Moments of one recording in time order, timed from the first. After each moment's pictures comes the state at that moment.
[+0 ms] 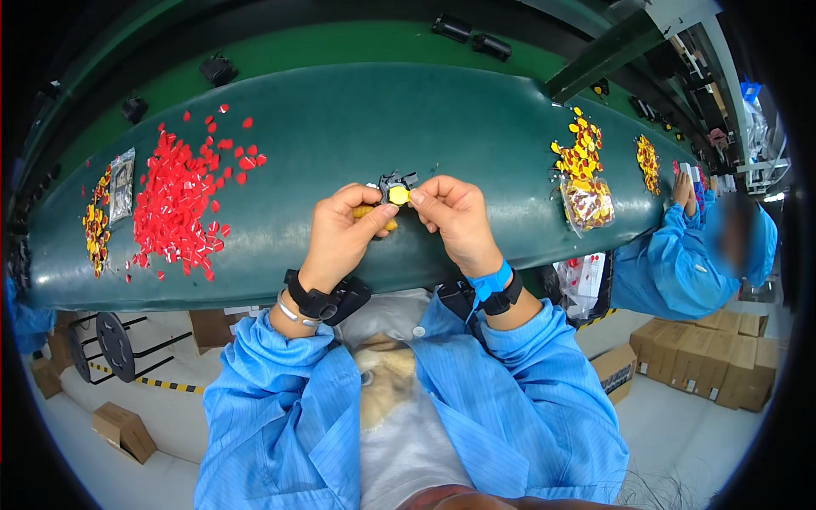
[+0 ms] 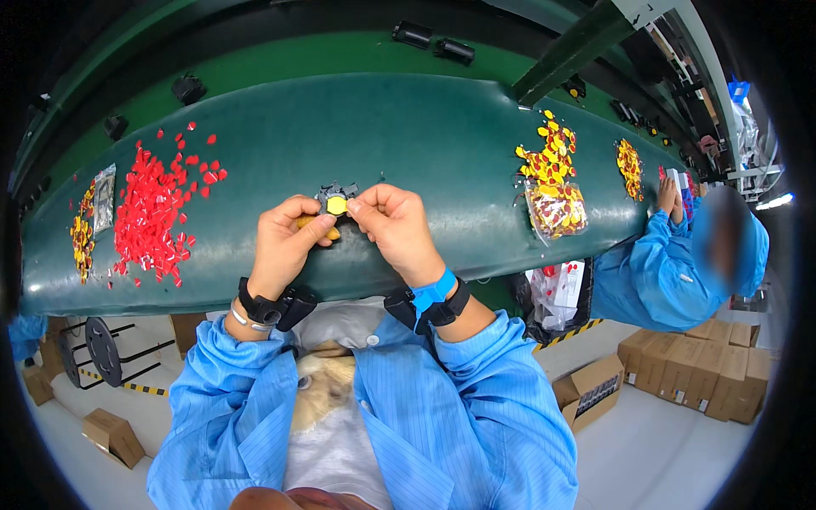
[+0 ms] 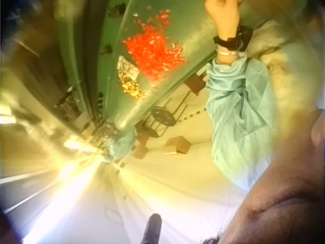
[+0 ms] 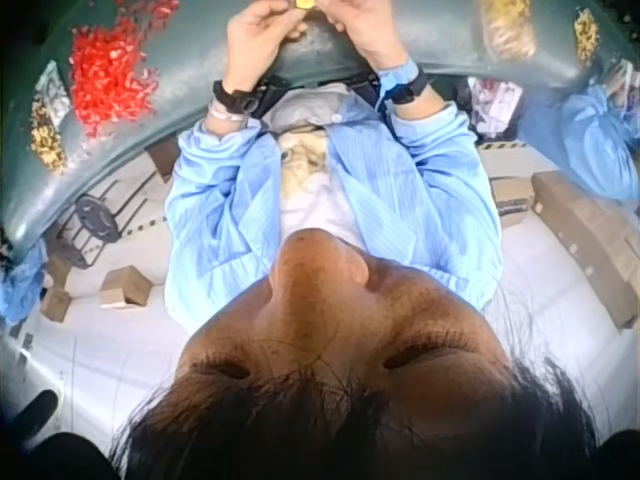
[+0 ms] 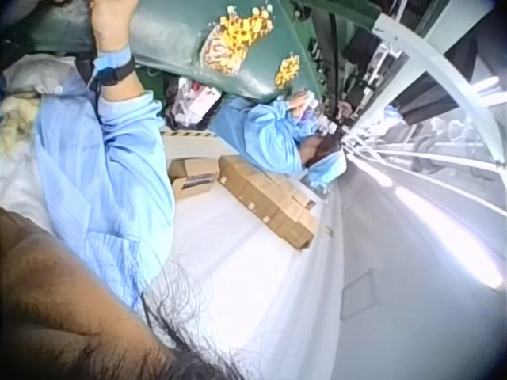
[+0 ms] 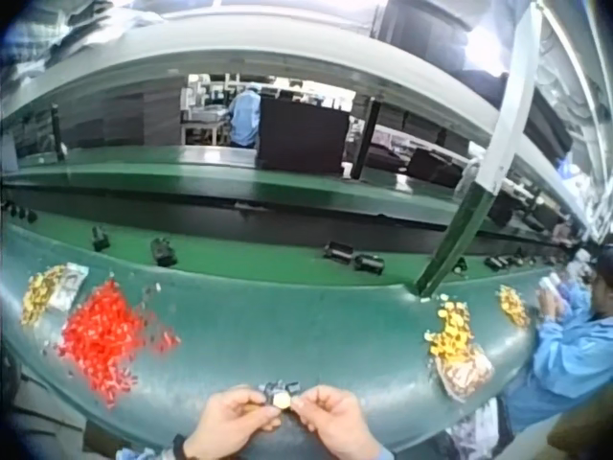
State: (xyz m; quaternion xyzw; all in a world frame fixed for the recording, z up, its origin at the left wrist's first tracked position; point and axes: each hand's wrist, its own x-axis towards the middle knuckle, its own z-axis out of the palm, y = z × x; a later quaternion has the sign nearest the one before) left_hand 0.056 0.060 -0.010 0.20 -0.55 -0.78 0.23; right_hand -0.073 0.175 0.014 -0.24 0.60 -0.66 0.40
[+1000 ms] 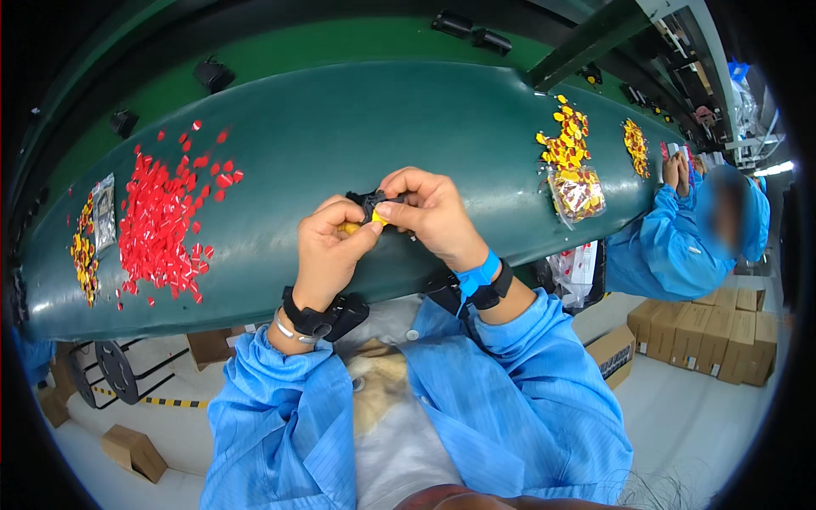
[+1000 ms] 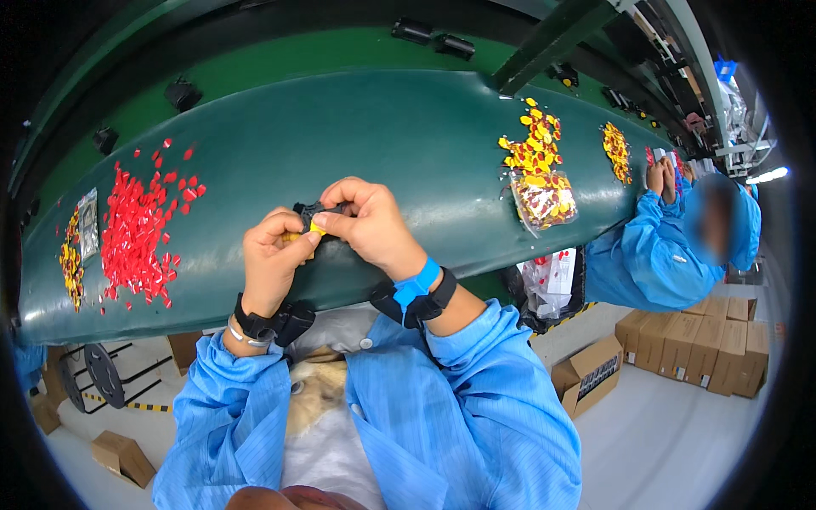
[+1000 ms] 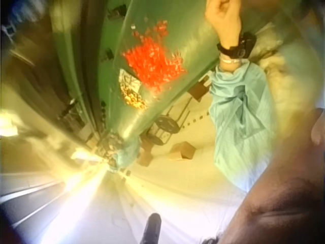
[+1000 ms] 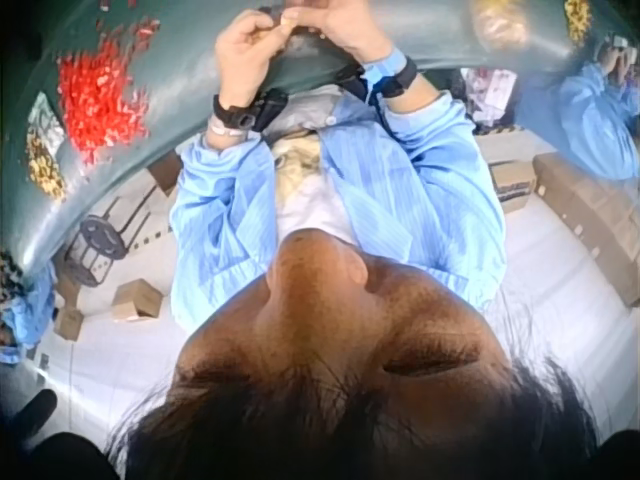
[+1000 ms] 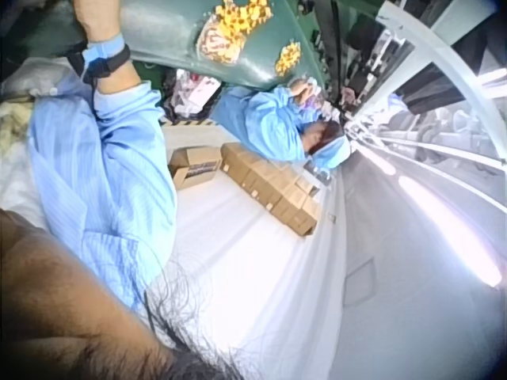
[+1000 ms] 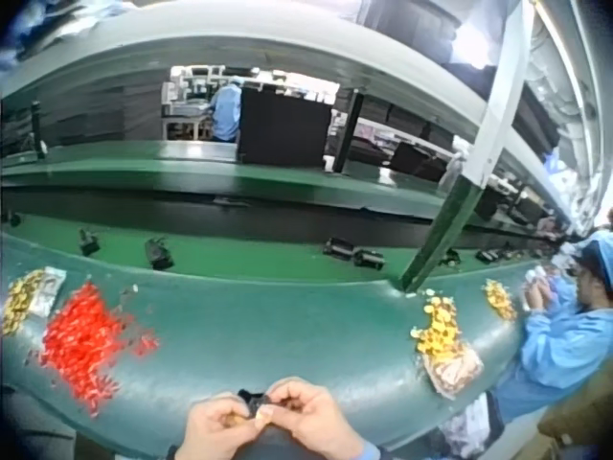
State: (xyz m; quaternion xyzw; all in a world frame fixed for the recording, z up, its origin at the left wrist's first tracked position) left_hand 0.054 0.064 -0.004 0.20 -0.58 -0.74 0.26; right_hand -0.079 0.160 0.020 -0.24 0.57 -0.64 0.46
